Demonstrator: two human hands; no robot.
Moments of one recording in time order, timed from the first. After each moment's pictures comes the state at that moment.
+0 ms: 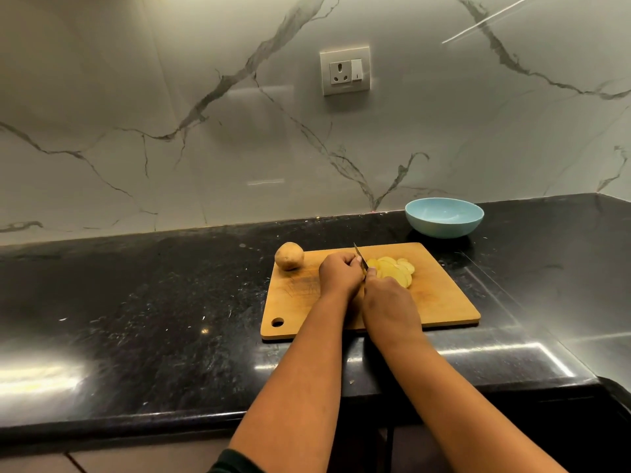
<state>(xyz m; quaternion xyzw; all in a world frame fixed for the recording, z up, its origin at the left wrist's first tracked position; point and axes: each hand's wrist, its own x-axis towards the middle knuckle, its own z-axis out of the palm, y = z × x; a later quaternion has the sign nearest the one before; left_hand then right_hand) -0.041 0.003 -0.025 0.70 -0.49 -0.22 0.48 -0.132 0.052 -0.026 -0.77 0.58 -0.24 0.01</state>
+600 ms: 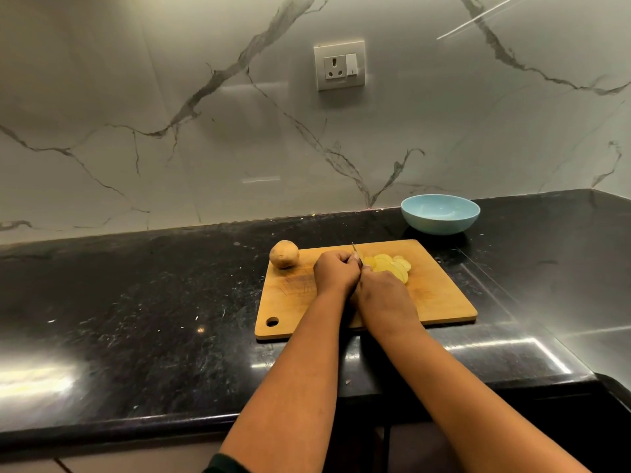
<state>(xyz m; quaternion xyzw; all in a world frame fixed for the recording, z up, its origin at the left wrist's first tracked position) -0.041 0.000 -0.026 0.70 -0.48 -0.22 0.48 -0.133 0.050 -0.013 -0.80 0.56 -0.20 0.01</state>
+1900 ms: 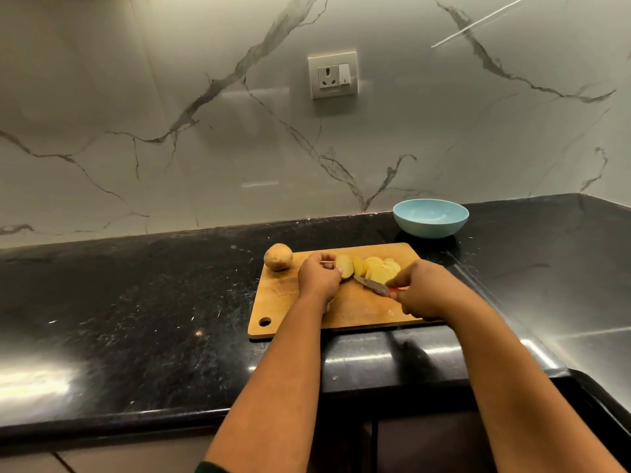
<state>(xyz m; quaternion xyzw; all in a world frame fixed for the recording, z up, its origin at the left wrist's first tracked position) -0.024 -0.003 -0.037 0.68 -0.40 -0.30 0.53 -0.211 0.054 0.038 -0.78 0.58 -0.09 0.22</state>
